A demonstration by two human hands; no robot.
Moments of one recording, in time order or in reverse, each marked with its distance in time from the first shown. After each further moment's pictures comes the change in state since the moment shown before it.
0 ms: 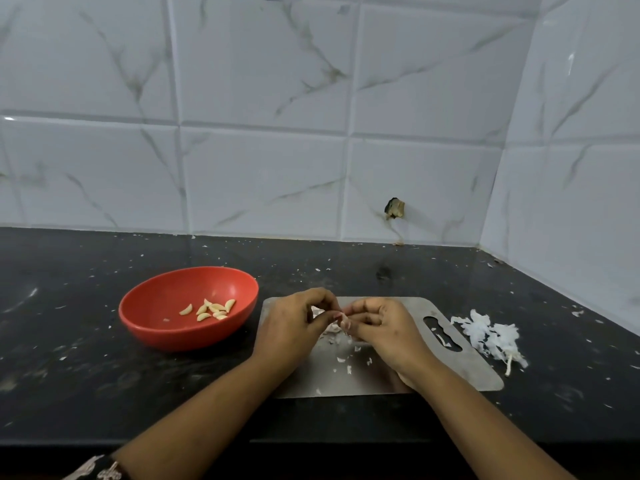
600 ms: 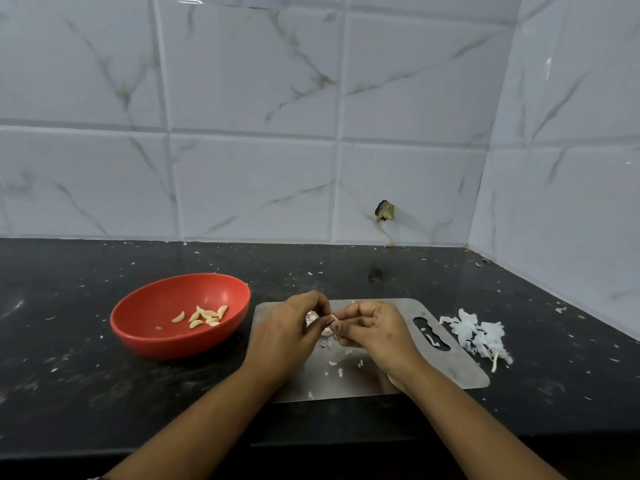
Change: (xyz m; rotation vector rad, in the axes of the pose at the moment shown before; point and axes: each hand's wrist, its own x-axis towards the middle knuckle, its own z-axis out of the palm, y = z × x) left_hand -0.007 0.009 -0.004 0.135 -0.001 0.122; right_hand -0.005 -0.001 0.001 0.087 0.035 0.009
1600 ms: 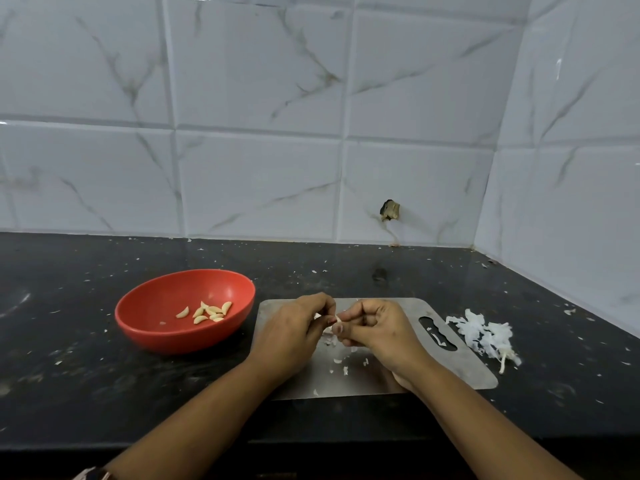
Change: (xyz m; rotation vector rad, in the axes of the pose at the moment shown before) left_hand 0.003 -0.003 0.001 0.029 -0.072 0.027; right_hand 0.001 -0.002 0.002 0.024 -0.037 -0.002
